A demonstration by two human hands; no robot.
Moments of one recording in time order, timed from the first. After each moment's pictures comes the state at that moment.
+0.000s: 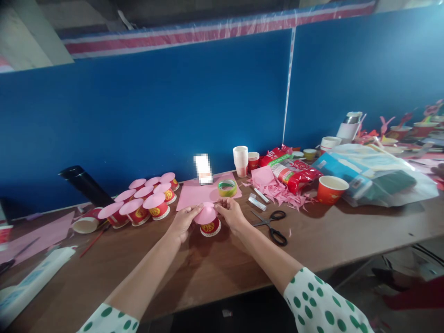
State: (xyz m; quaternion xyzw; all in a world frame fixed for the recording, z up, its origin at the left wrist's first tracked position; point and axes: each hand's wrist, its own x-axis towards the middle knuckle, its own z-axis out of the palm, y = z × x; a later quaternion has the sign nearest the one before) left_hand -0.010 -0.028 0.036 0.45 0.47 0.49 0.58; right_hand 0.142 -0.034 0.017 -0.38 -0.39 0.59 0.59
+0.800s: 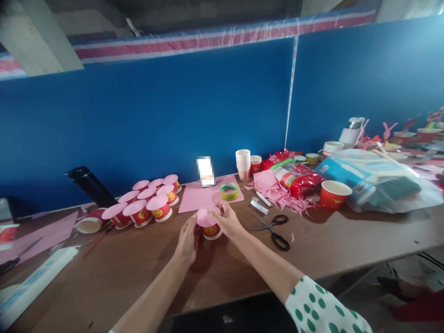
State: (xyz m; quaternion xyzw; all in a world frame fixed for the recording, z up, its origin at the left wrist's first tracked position) left_hand 0.002 -0.063 0.012 0.37 0.39 0.62 0.57; right_hand 0.130 -0.043 0.022 -0.42 -0.52 0.48 0.57
